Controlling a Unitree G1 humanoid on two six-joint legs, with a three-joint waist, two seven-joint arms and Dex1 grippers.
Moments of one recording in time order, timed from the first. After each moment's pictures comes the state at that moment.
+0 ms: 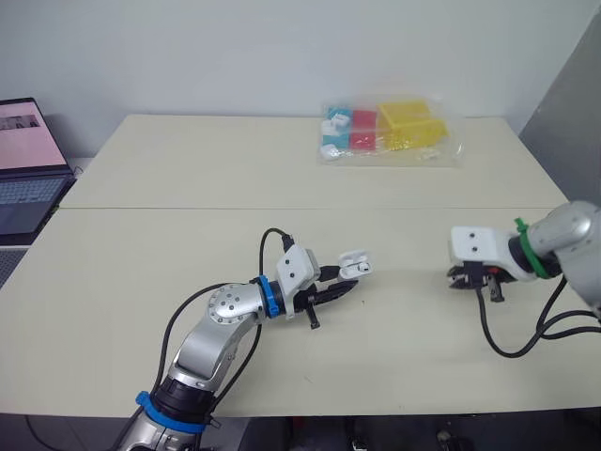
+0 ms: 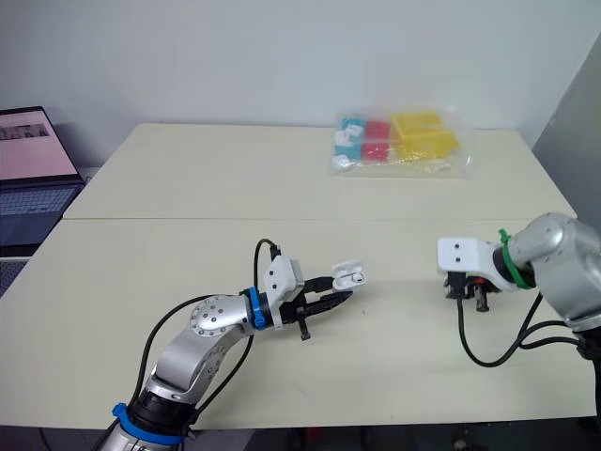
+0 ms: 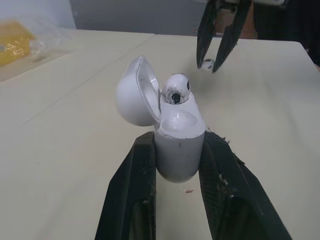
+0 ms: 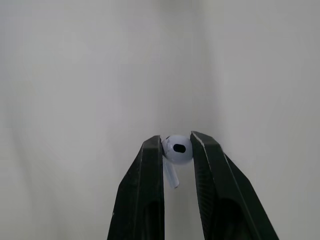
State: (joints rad) left arm -0.27 0.33 -0.25 -0.21 -0.27 0.26 -0.82; right arm -0.58 -1.10 0.20 -0.24 0.05 0.58 1.43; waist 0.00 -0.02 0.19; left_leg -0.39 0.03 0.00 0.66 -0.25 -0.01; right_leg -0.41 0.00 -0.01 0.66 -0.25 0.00
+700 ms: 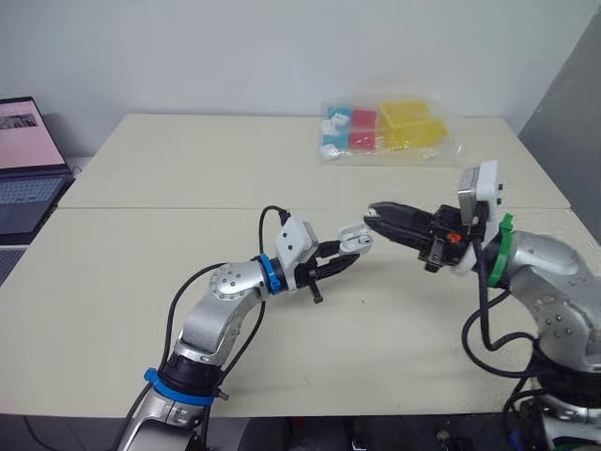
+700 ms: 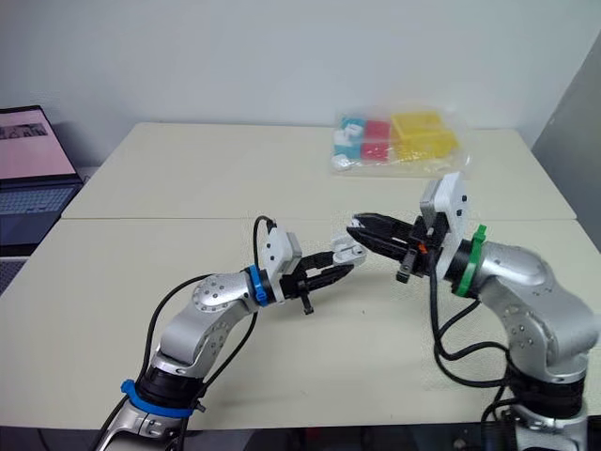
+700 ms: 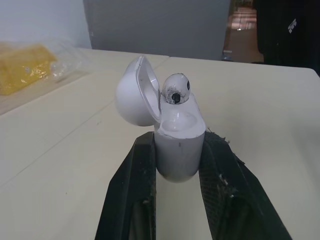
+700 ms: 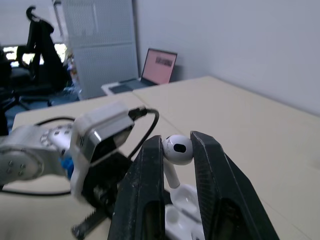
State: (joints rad) left arm -0.39 0.31 -0.21 -0.16 -0.31 0.30 -0.82; right arm -0.41 -0.39 -0.14 -0.66 0.60 0.83 0.71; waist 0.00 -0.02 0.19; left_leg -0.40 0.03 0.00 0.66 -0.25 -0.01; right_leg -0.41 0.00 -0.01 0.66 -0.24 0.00
